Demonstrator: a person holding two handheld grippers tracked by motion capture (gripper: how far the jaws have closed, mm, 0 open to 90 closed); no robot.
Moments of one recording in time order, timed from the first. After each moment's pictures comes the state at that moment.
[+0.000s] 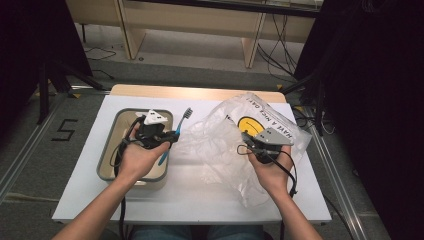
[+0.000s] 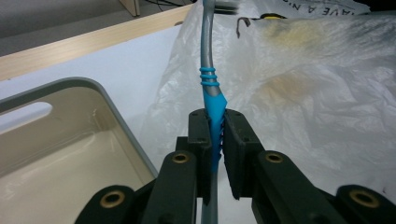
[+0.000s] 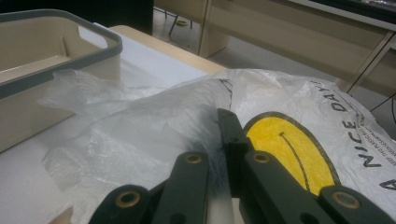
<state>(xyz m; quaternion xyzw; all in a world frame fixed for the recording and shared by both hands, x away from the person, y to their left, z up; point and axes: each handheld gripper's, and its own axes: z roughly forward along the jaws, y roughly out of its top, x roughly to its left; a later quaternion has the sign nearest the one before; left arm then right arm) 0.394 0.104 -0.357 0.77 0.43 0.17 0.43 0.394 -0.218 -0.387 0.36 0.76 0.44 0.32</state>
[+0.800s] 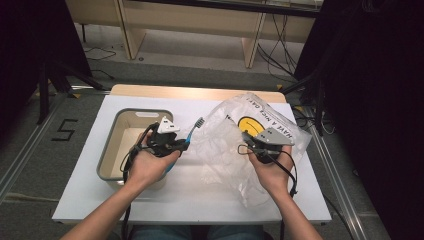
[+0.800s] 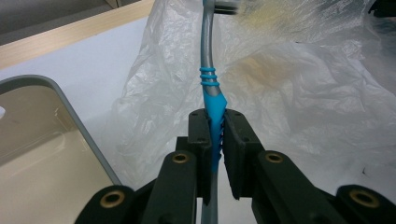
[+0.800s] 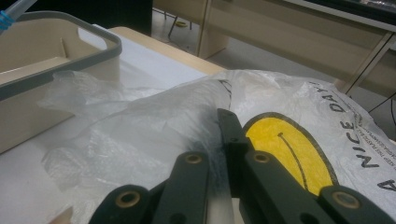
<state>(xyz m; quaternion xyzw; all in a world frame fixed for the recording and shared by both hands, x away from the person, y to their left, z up) 0.384 0.081 -0.365 0.79 0.40 0.16 0.43 0.394 -0.219 -0.386 0.36 0.76 0.45 0.32</state>
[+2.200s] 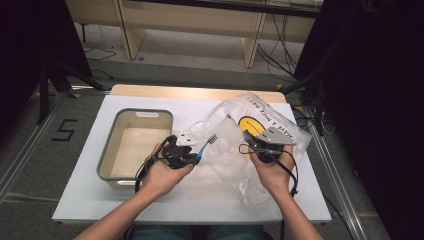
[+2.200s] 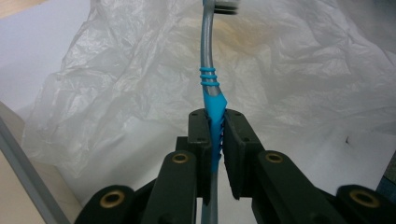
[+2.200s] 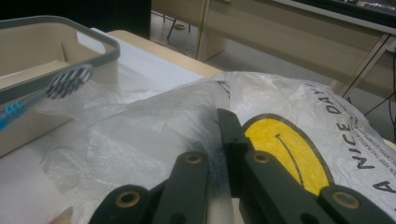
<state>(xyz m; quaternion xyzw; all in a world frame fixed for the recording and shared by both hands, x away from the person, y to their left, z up) 0.374 0.048 -0.392 0.83 0.38 0.13 0.39 0.393 -0.222 -0.384 0.36 0.75 0.45 0.32</state>
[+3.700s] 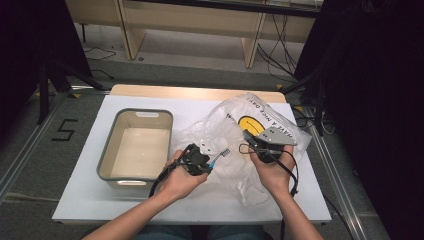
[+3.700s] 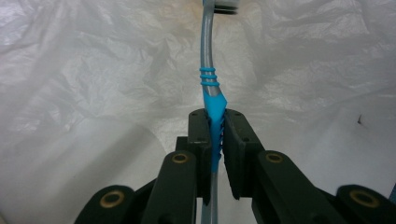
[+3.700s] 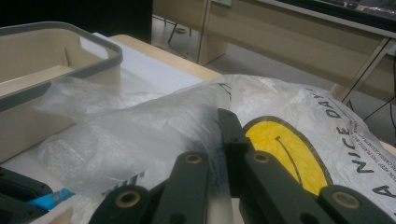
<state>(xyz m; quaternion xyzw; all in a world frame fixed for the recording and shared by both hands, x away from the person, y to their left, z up) 0.380 0.002 -0.424 0.87 0.35 0.11 0.34 0.392 -0.221 -0.381 0.36 0.75 0.46 0.32</state>
